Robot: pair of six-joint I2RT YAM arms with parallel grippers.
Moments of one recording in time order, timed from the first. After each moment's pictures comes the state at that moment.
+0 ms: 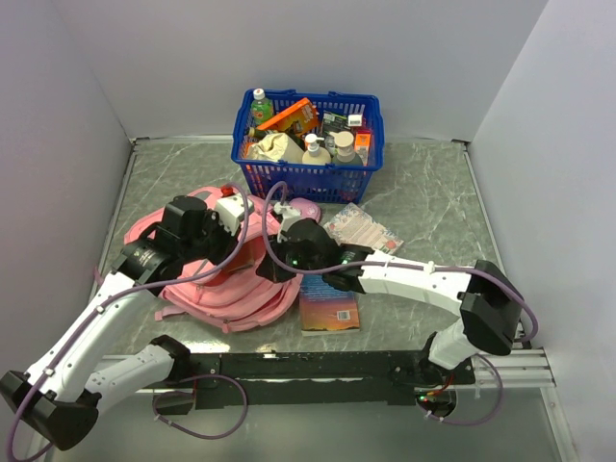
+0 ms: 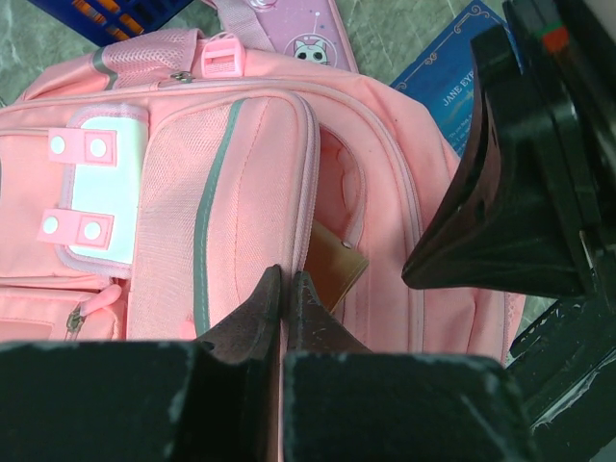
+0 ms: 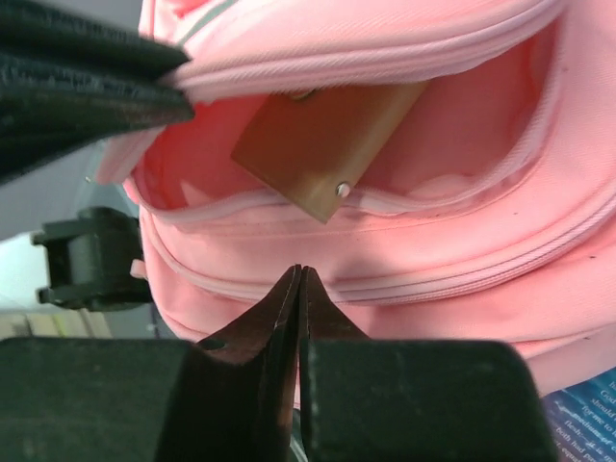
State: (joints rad) left arm -0.52 0.93 1.04 -0.73 0.14 0.16; right arm 1.04 1.51 1.05 -0.04 -0.08 0.67
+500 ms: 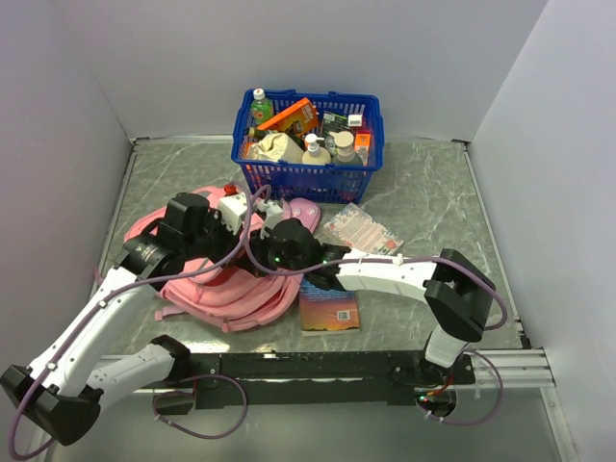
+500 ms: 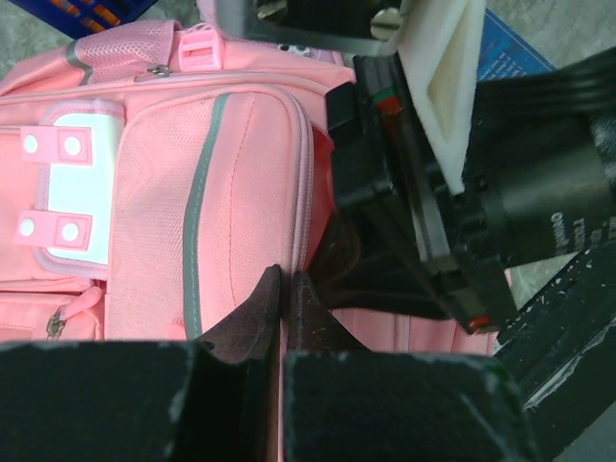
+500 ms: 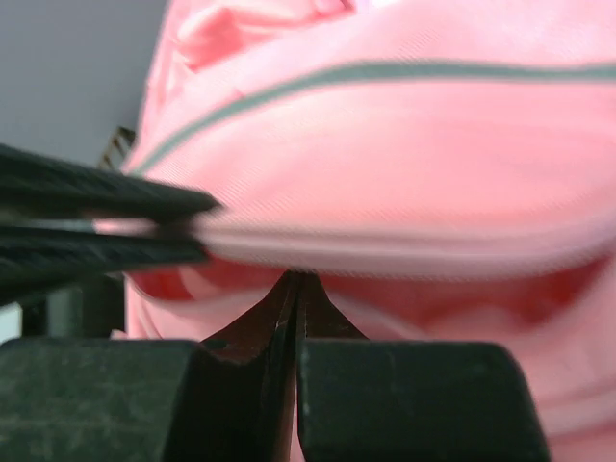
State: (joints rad) left arm -0.52 0.96 1.05 -0.75 0.17 0.17; right arm 1.05 1.67 1.10 0.17 -0.06 0.61
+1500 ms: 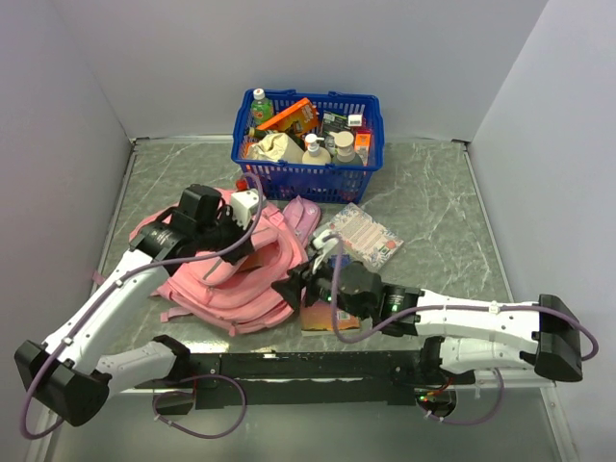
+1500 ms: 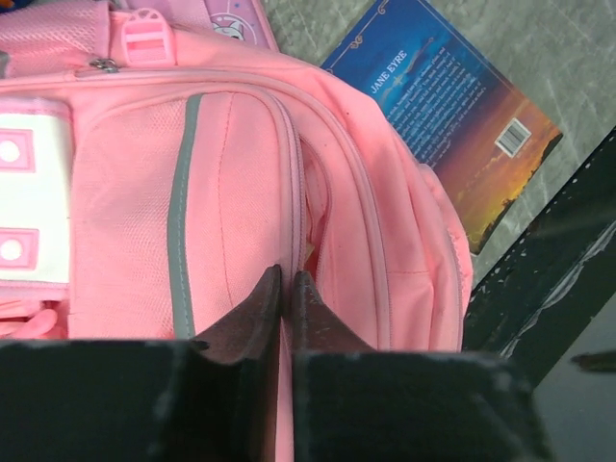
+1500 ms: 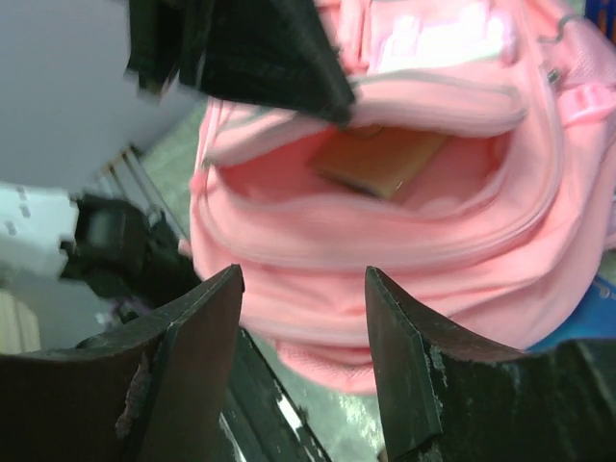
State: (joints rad) left arm -0.51 1.07 1.10 -0.77 0.31 0.12; right arm 1.22 1.08 0.71 0.20 0.25 0.45
